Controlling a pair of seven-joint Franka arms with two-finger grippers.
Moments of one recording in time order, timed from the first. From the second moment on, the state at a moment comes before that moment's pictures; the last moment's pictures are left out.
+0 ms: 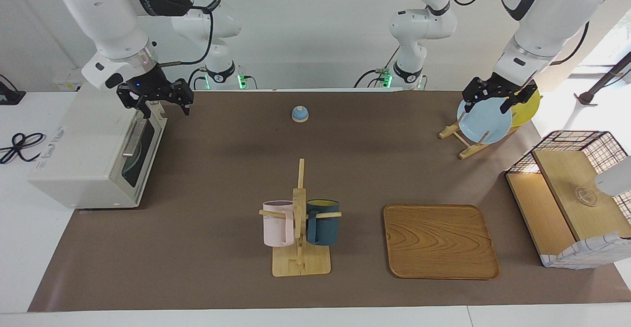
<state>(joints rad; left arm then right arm) -0.07 -0.03 -0.01 -1.66 0.00 1.58 0.04 -0.01 0.00 0.04 -1.63 0.00 1.57 -0.03</state>
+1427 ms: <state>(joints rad) -0.07 -0.03 -0.01 -1.66 0.00 1.58 0.04 -0.11 -0.05 0.03 -1.86 -0.08 1.75 -0.18</state>
